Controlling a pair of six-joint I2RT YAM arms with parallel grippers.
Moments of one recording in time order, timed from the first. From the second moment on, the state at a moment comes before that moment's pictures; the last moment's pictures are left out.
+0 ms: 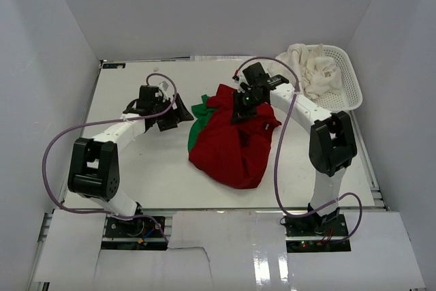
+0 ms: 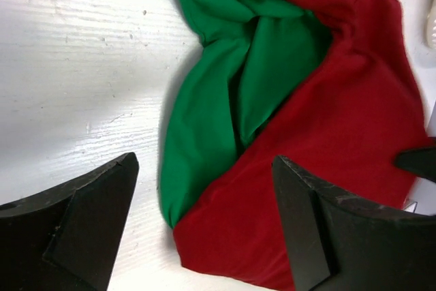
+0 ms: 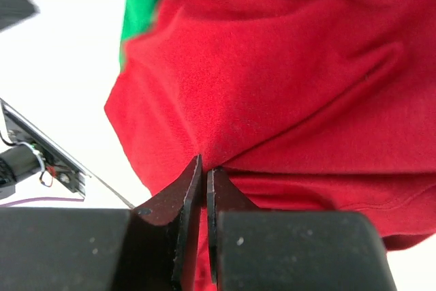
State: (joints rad) left arm -0.20 1.57 0.99 -0.21 0.36 -0.54; right arm 0.53 1.90 1.57 -0.74 -0.43 0.30
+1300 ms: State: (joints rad) left arm -0.14 1.87 1.47 -0.41 0.36 -0.54; right arm 0.39 1.60 1.52 -0.83 -0.37 0.28
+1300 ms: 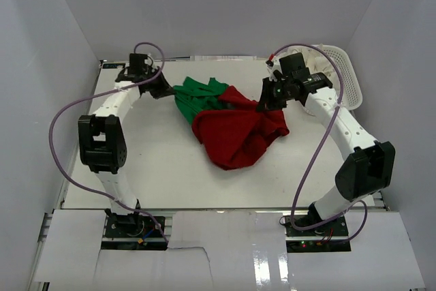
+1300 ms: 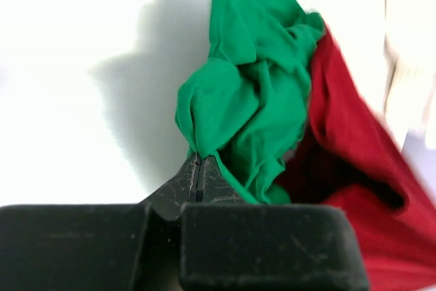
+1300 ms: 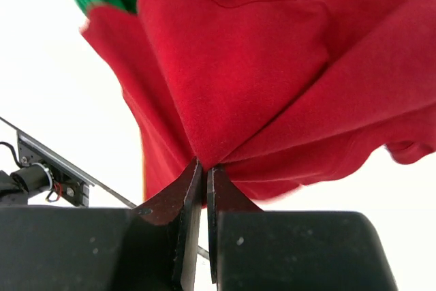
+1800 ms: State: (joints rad) left arm 0.12 1.99 1.97 -0.65 0.36 -0.51; right arm 0.50 1.57 1.40 -0.83 -0.38 0.28
